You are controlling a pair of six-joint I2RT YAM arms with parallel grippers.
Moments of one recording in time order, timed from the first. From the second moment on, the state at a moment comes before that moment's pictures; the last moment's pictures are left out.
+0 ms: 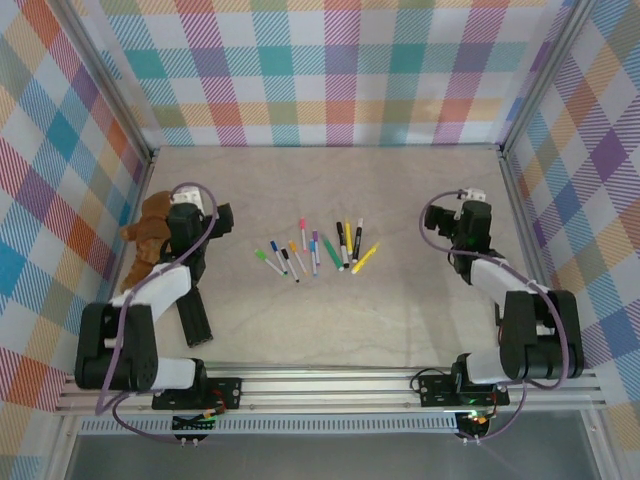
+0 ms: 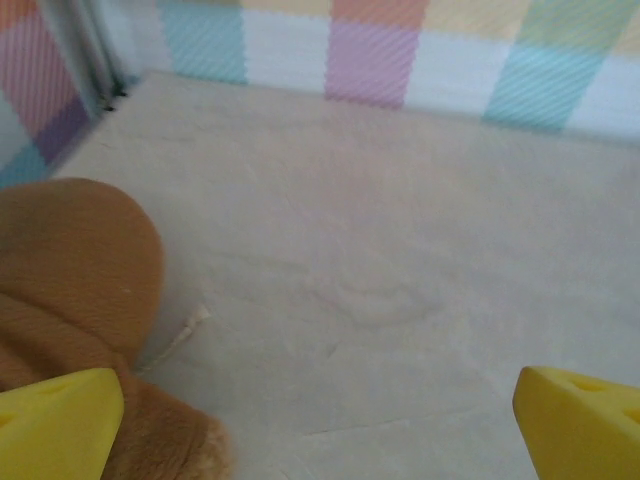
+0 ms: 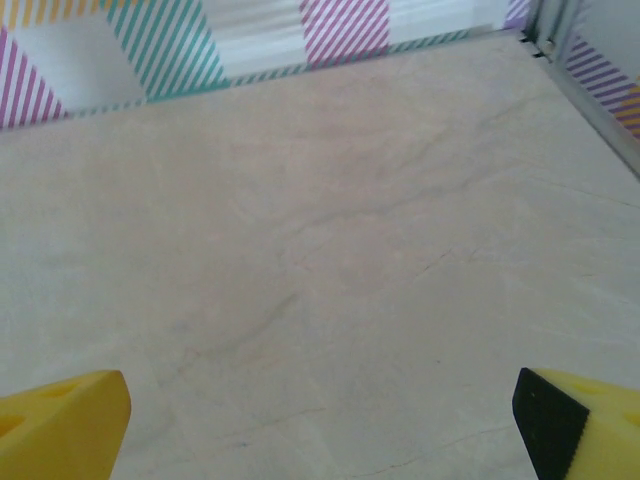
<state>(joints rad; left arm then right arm) -0.04 1.32 0.65 0.29 -0.19 -0.17 0.01 1.38 0.66 0.26 0.10 0.20</state>
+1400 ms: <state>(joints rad) -0.68 1.67 1.18 -0.39 -0.02 -0.74 0.48 1.39 0.96 -0.60 0.10 0.81</state>
